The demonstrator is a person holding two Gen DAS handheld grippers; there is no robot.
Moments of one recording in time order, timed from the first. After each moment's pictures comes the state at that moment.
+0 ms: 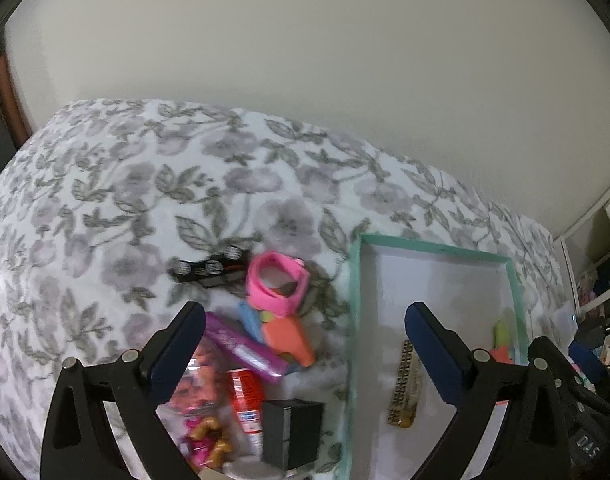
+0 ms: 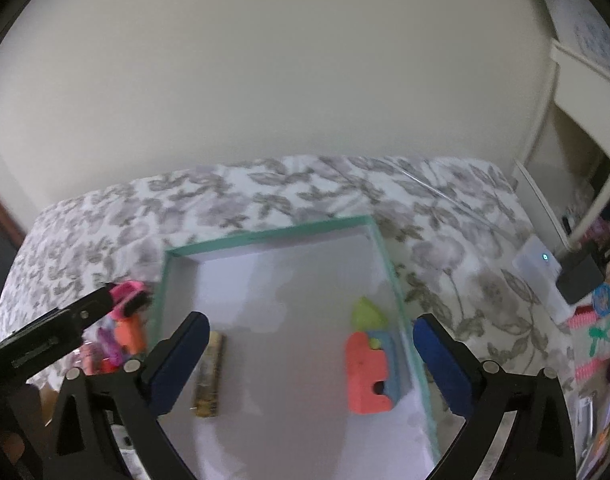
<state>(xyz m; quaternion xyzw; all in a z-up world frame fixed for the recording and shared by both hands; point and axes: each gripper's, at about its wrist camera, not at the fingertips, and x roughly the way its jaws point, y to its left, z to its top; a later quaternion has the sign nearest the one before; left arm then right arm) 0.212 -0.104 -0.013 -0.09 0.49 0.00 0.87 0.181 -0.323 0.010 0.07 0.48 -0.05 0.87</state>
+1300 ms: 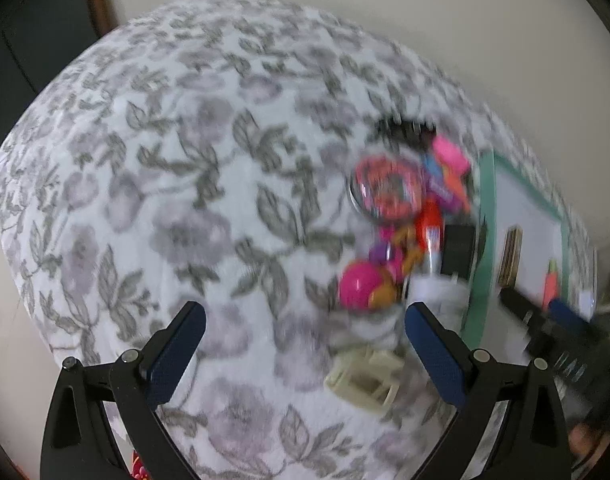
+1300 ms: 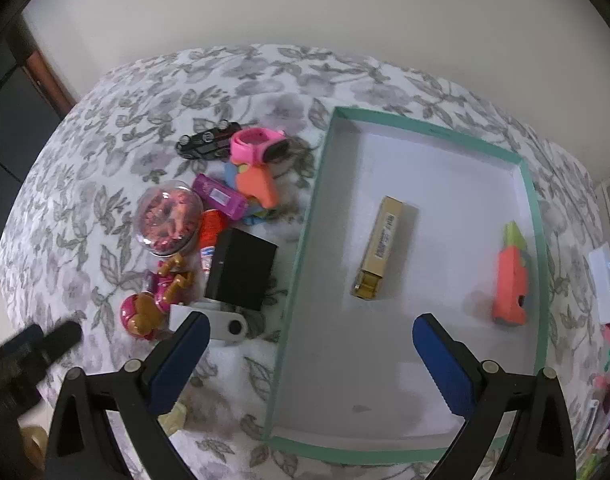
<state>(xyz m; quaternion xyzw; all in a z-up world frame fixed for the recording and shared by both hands) 0.066 0.000 -0.033 -0.16 0.59 0.11 0.78 0.146 -0.194 -0.026 -0.02 0.60 0.08 0.79</state>
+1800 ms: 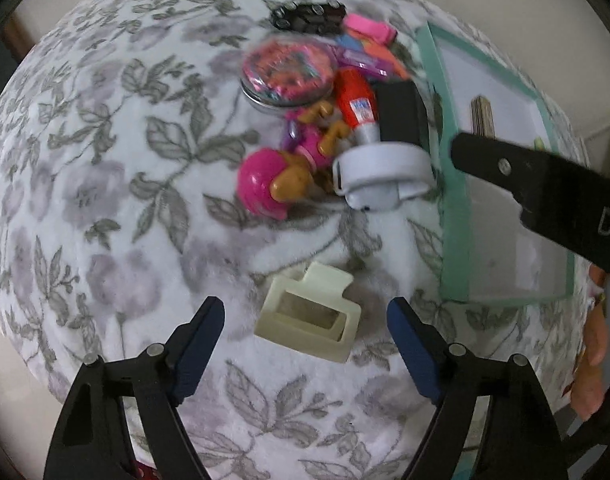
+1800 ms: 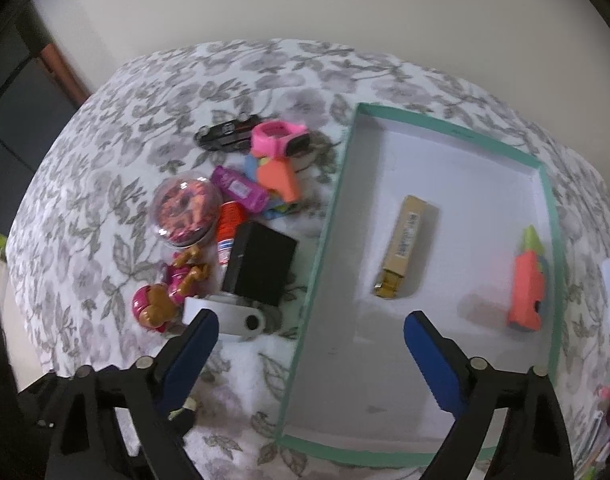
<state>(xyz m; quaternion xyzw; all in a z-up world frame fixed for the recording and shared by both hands) 0.057 -0.069 -0.074 -0.08 0.67 0.01 0.74 0.146 -0.183 -0.028 -0.02 0.61 0.12 0.78</state>
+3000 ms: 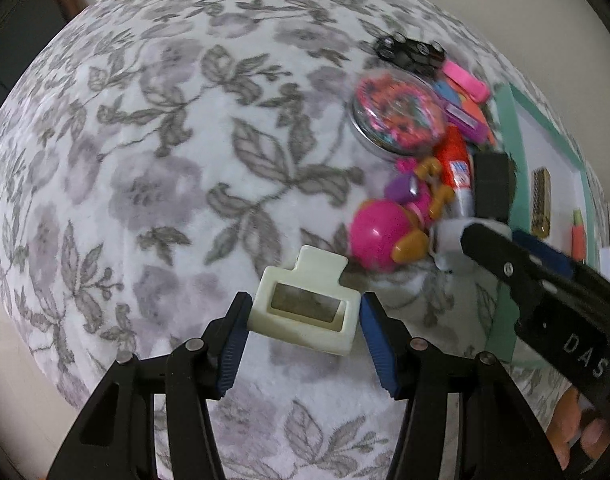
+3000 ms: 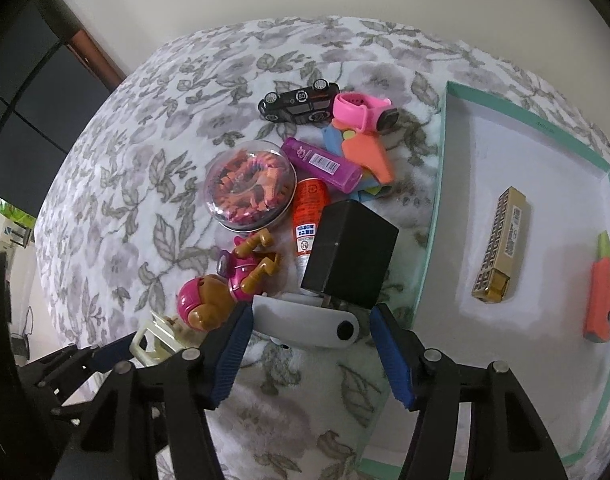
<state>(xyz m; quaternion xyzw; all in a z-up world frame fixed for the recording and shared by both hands) 0.061 -0.019 -0.081 -0.14 0.64 0.09 0.75 0.141 -0.135 -0.056 0.00 0.62 0.19 0.76</state>
